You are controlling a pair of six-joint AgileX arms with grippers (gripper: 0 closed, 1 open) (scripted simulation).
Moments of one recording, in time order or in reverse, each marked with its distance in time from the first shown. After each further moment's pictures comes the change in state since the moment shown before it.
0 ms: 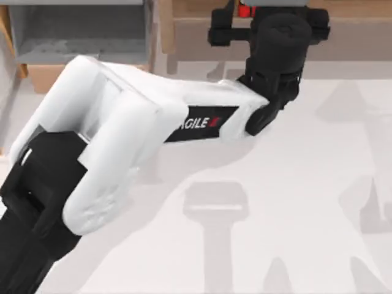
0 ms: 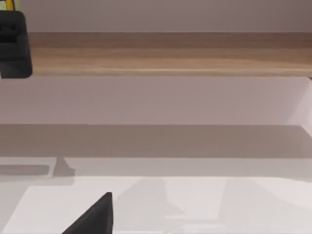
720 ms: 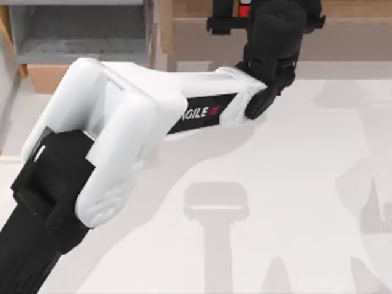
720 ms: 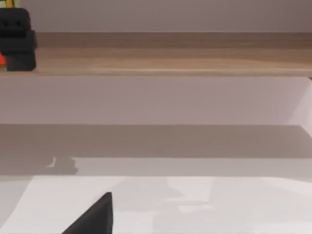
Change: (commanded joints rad) left arm 0.035 0.075 0.144 -0.070 0.036 -0.002; right arm 0.000 0.000 0.000 0.000 0.000 0.000
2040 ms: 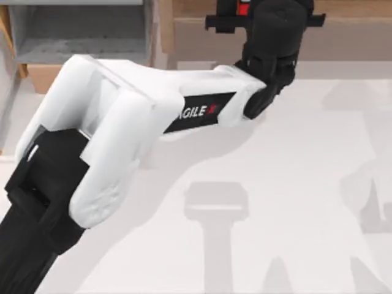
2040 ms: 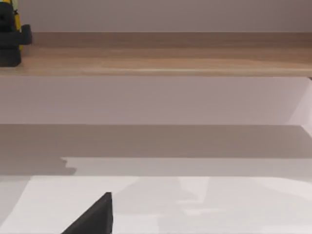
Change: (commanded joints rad) left arm -0.012 -0.038 -0.034 0.000 -0.009 0.002; right arm 0.000 0.000 0.000 0.000 0.000 0.000
